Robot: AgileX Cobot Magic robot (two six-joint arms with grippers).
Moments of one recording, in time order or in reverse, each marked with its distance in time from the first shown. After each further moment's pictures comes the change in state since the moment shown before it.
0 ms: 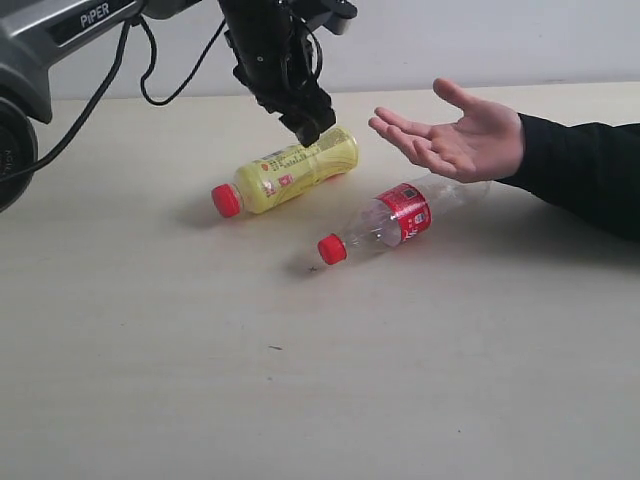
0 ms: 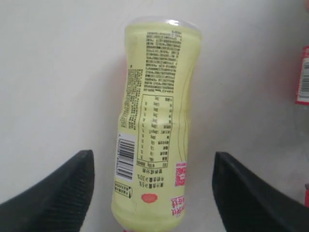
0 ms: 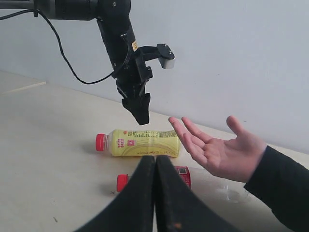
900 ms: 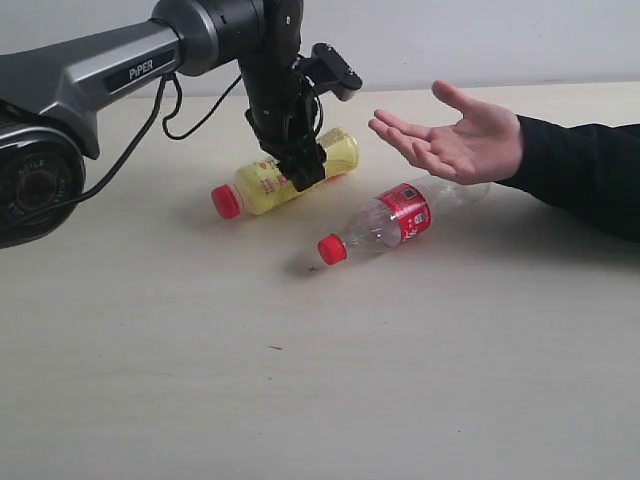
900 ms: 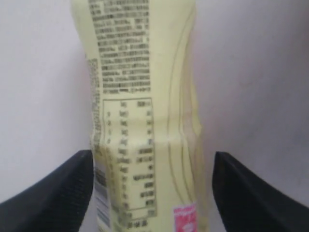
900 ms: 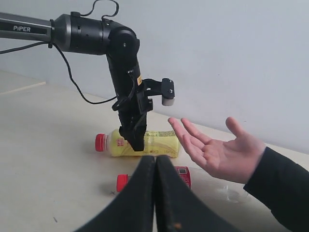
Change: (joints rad) left arm -0.004 0.117 0.020 0.029 -0.053 0.135; right arm 0.000 0.000 0.000 0.000 0.000 0.000
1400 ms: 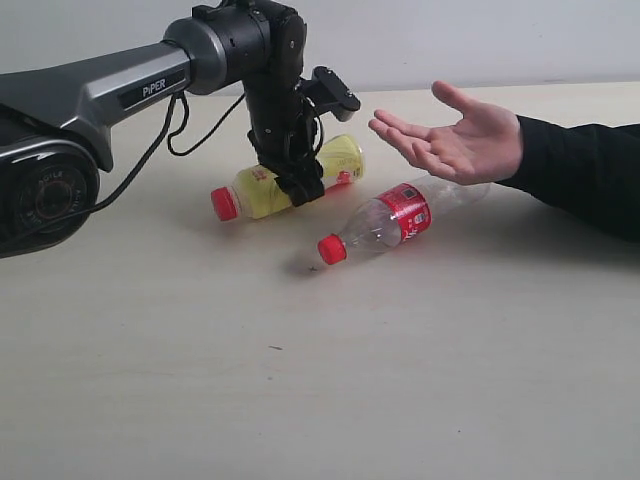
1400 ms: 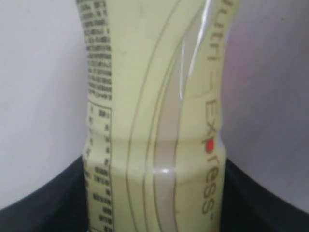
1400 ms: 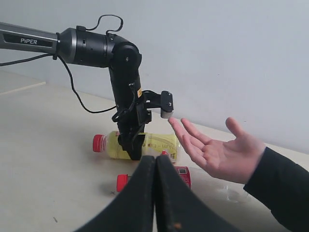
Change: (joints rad) left arm 0.000 0.040 0.000 0.000 0.006 0.000; right arm 0.000 0.000 0.000 0.000 0.000 0.000
